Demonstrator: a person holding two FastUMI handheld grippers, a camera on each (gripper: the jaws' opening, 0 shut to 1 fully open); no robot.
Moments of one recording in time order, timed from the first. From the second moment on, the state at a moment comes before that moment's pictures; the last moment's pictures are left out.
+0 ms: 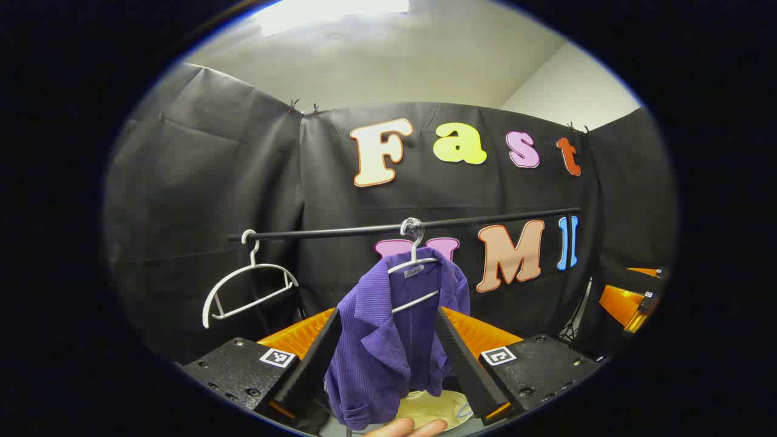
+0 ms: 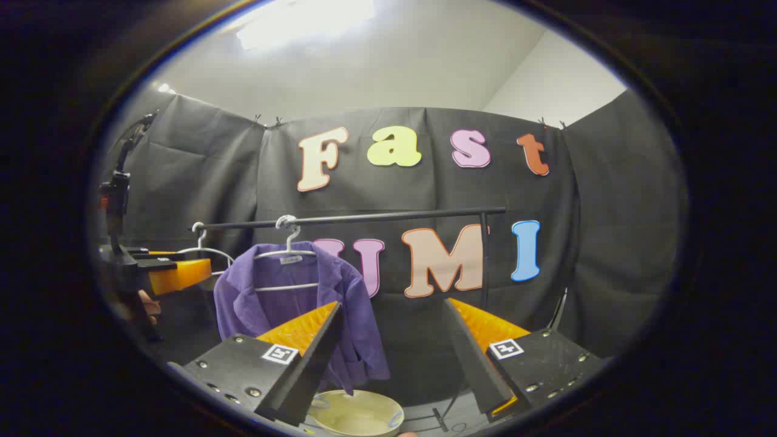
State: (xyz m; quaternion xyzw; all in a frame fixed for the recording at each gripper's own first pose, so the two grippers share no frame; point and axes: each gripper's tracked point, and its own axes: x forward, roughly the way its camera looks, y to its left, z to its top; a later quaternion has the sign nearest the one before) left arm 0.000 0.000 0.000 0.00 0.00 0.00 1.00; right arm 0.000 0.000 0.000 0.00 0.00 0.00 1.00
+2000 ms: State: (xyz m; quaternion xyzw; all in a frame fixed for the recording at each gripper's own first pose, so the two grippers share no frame) left arm 0.108 -0.003 -0.181 0.06 0.07 0.07 0.99; right arm 0.131 0.063 -0.143 -0.01 0.13 0.07 0.99
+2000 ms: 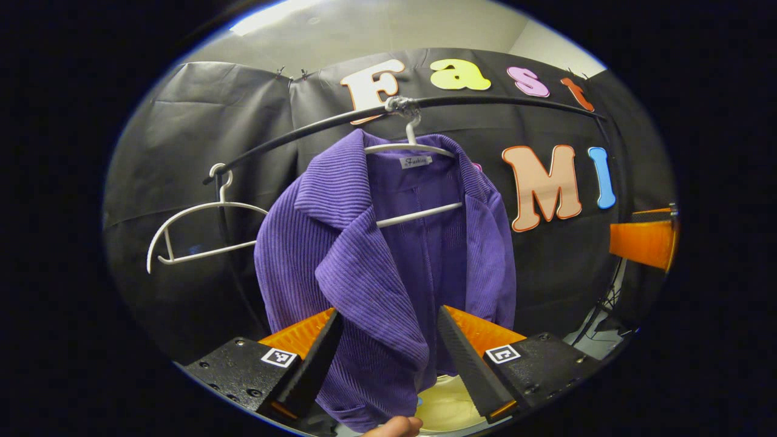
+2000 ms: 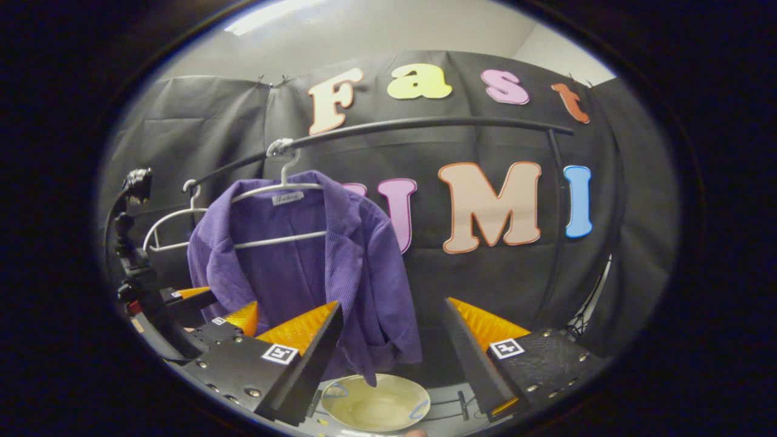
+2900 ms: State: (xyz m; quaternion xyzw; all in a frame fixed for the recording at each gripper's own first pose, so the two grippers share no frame) left arm 0.144 0.027 -0.178 0.05 0.07 0.12 0.99; right arm 0.292 0.170 -0.195 0.05 0.15 0.09 0.98
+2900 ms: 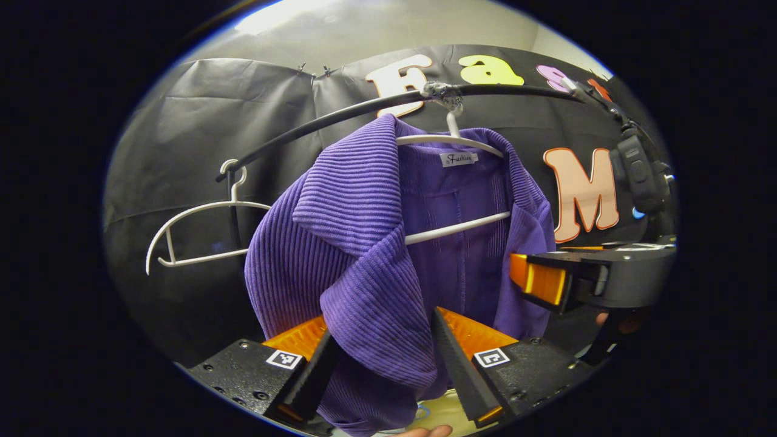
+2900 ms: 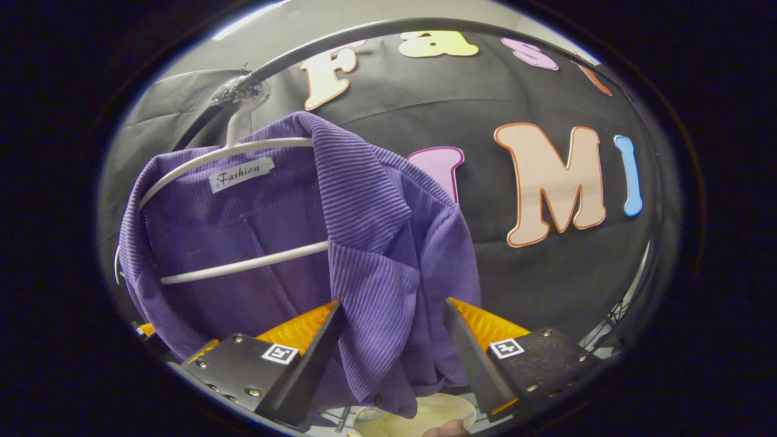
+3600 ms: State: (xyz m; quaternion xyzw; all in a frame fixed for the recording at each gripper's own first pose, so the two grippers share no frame) left arm 0.144 0.031 -0.172 0.02 0.07 0.07 0.99; right arm 0.325 0.159 -0.199 0.06 0.18 0.06 0.98
